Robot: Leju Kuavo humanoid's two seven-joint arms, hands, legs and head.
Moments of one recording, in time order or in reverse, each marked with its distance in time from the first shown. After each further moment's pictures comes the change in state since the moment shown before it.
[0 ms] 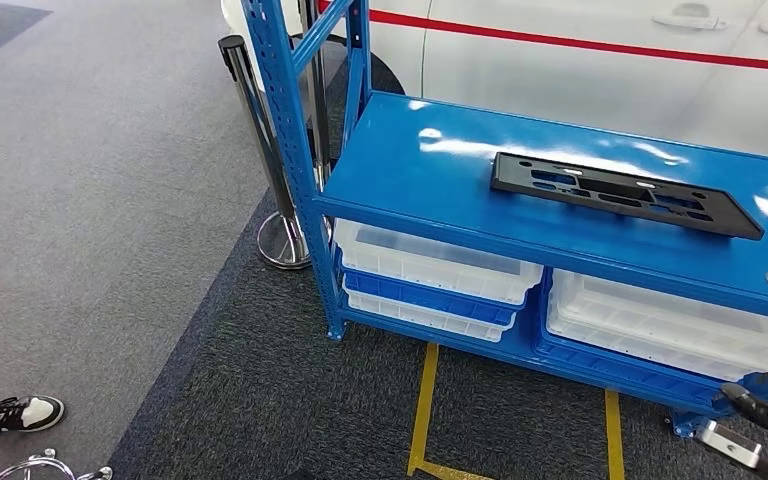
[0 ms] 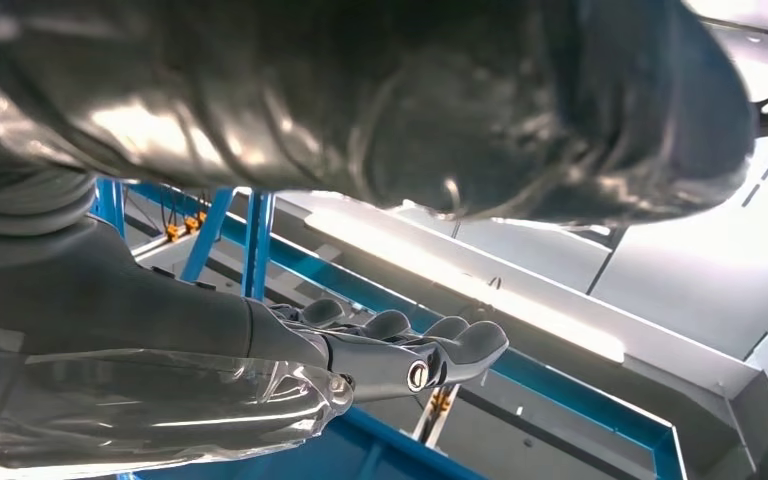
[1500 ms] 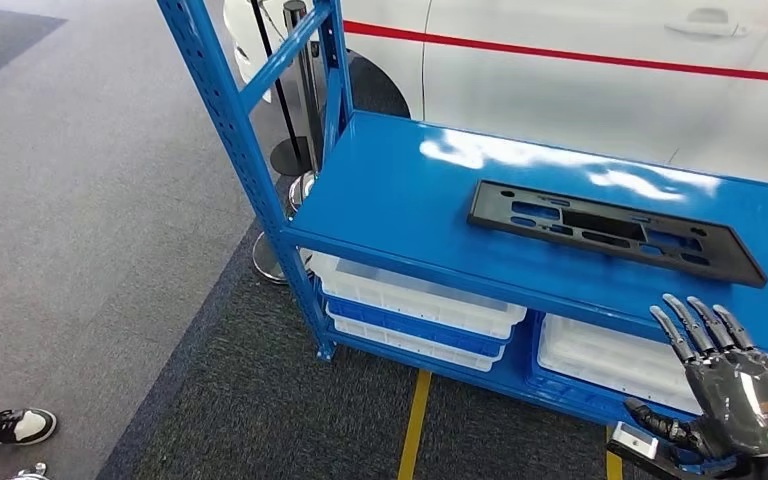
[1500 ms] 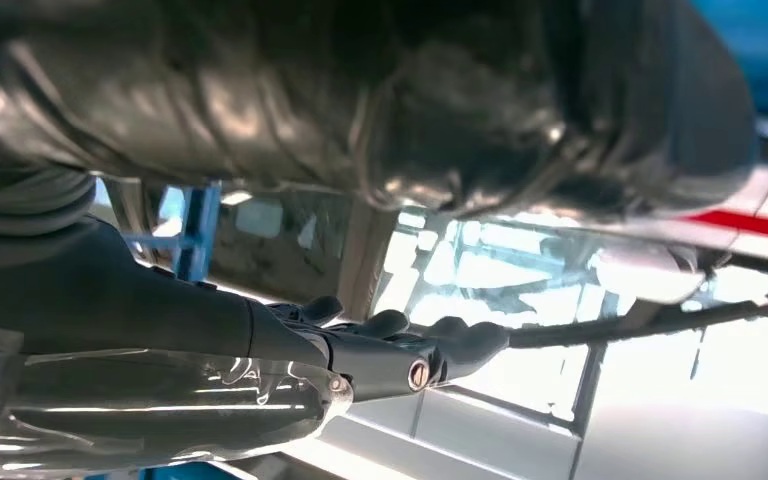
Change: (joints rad) left arm 0.029 0.008 -0.048 0.020 0.002 0.010 0.015; right arm -0.166 0.188 0.316 0.189 -0.102 0.126 -0.011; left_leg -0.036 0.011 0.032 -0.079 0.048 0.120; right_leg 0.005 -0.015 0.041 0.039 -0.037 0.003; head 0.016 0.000
